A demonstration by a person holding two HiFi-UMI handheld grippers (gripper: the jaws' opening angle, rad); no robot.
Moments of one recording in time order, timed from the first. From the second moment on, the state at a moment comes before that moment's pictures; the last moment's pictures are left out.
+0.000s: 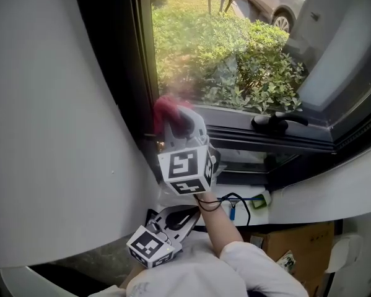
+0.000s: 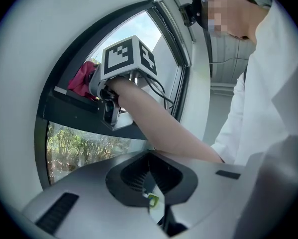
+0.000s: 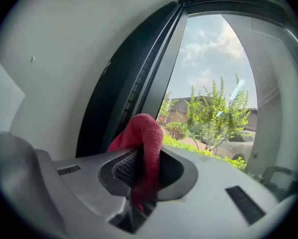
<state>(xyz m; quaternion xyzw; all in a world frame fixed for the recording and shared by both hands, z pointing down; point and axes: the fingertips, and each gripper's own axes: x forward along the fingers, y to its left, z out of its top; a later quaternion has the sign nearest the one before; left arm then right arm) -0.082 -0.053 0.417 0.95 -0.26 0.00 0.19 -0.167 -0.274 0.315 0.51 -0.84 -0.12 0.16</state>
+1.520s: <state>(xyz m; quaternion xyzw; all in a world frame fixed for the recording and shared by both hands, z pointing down) -0.072 -0.047 0.414 0.95 -0.26 0.00 0.19 -0.120 -0.280 0.328 0.55 -0.79 -0.16 0.23</state>
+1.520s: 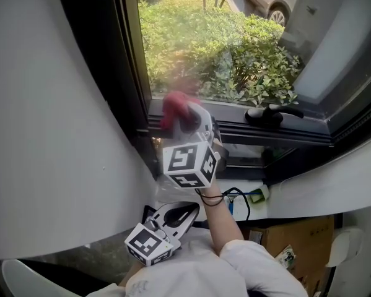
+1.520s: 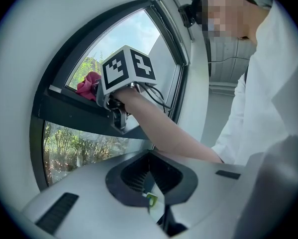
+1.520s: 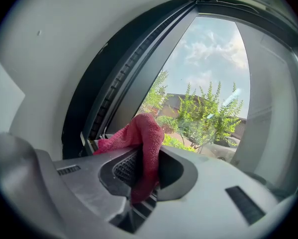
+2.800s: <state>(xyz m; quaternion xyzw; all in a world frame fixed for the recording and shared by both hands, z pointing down) -0.065 -0.042 0.408 0.95 -0.25 0.00 0.17 -0.071 -0.277 0.327 0.57 -0.78 -0.14 0.23</state>
